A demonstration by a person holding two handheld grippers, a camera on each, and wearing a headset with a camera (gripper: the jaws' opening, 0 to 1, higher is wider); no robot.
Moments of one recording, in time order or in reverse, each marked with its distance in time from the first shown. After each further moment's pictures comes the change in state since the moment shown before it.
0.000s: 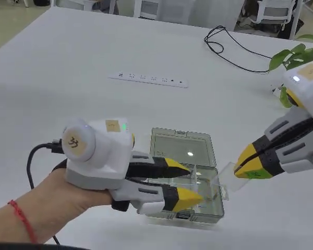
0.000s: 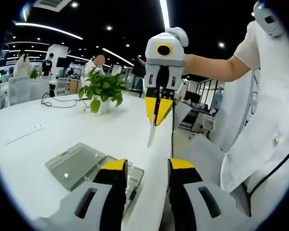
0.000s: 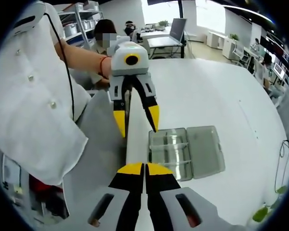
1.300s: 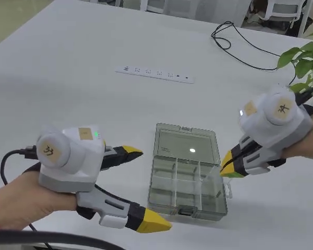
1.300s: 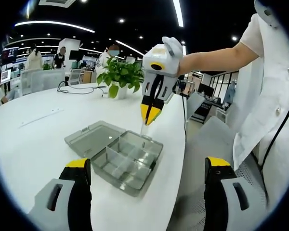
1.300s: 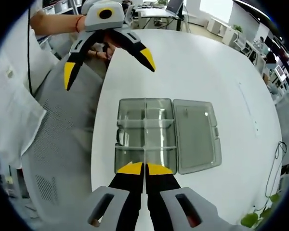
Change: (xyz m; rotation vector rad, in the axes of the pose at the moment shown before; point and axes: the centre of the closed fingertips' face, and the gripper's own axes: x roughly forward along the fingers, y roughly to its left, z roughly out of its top) left arm -0.035 0.032 -0.049 -0.025 0.075 0.120; right arm 0.073 -0.059 -0.059 -0.059 0.222 -0.088
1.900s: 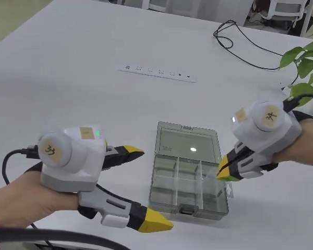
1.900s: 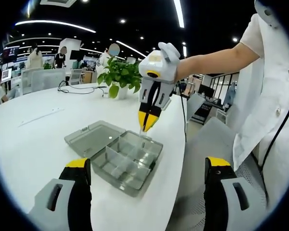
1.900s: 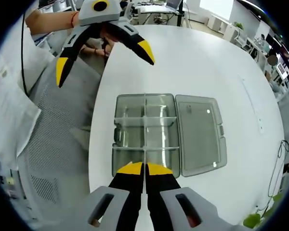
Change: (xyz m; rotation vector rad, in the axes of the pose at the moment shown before) left arm 0.000 0.000 -0.001 -0.009 -0.009 0.004; right arm 0.011 -0.004 -0.003 0.015 0.018 0.013
